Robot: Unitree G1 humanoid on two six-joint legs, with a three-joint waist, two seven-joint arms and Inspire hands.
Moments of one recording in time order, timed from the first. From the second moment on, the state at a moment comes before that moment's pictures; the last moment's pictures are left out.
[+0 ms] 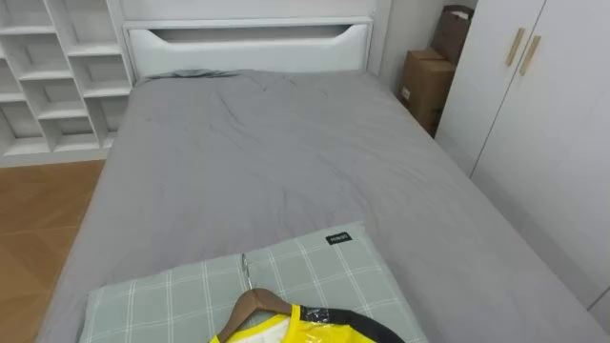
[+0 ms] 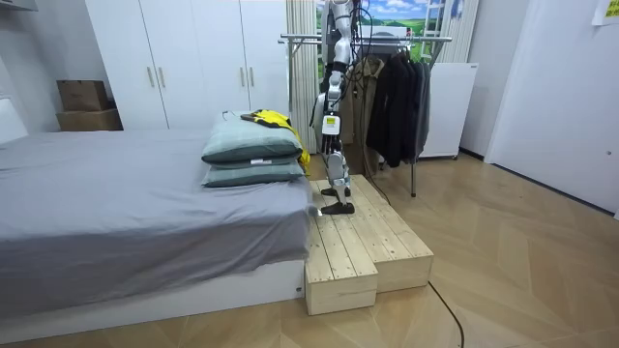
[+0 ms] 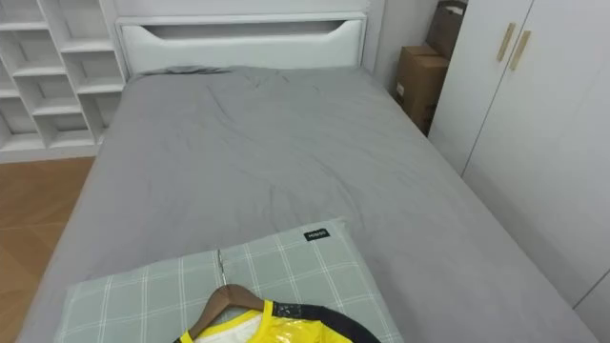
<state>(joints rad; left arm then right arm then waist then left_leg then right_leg) 0.21 0.18 0.03 1.16 0.29 0.16 -0.06 0.07 -0.22 0.09 1.31 0.35 0.03 0.29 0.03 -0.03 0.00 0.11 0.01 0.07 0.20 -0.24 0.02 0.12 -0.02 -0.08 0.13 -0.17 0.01</state>
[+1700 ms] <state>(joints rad) 0.22 0.17 0.15 1.16 0.27 0.16 0.06 0.07 -0.22 0.06 1.33 0.39 0.07 0.28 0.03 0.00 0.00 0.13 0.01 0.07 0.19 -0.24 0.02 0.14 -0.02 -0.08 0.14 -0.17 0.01</state>
